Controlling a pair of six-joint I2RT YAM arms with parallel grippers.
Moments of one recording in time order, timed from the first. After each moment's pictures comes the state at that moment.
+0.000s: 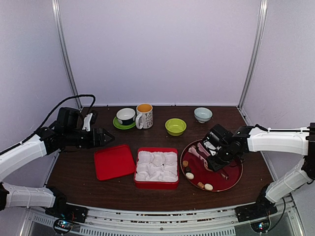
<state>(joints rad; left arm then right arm) -0.46 1.02 0.75 -0.37 0.31 -0.48 0.76 1.39 0.86 -0.73 0.17 0.26</state>
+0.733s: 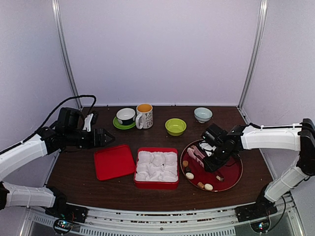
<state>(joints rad) -0.46 1.03 0.75 -0.37 0.31 -0.48 0.76 1.47 0.90 -0.72 0.06 0.22</state>
